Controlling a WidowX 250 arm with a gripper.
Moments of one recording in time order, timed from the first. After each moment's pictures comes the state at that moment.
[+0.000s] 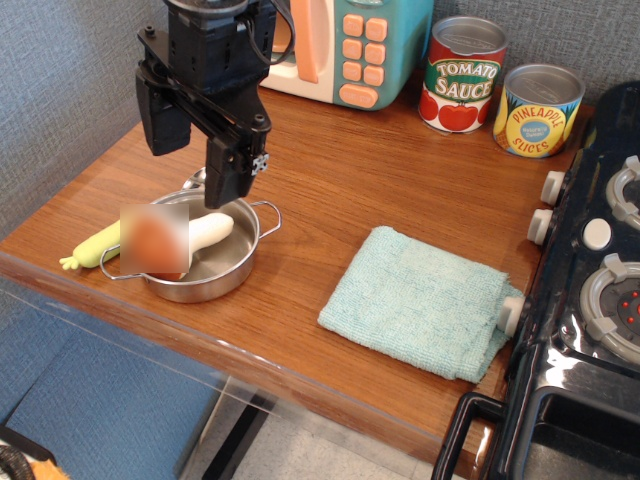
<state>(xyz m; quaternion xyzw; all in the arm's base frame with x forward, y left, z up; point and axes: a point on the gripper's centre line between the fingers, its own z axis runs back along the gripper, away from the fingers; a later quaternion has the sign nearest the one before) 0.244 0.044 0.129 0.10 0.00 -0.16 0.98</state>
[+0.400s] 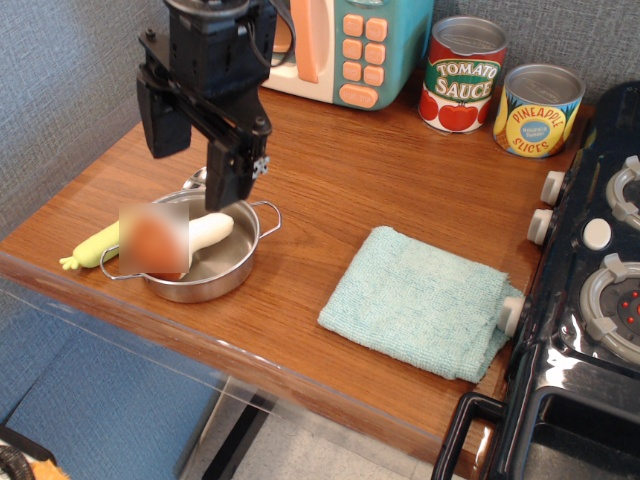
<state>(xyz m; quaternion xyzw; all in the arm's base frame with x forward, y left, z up) 0.245 0.042 0.122 0.09 0.02 -0.16 0.98</state>
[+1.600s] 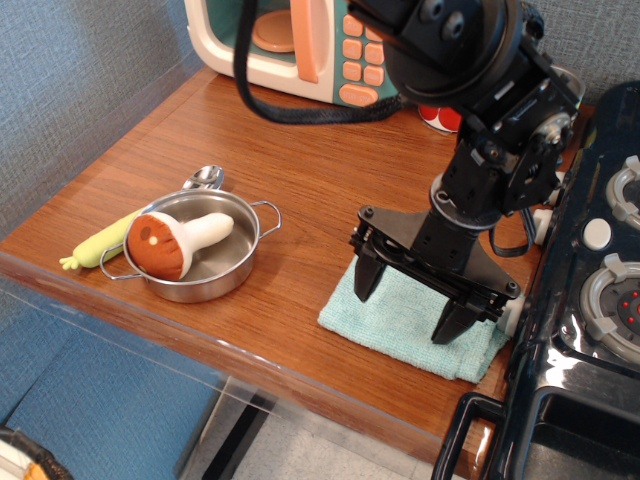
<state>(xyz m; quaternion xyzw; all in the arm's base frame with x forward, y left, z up) 0.281 -0.089 0.029 0.11 -0.05 0.00 0.99</state>
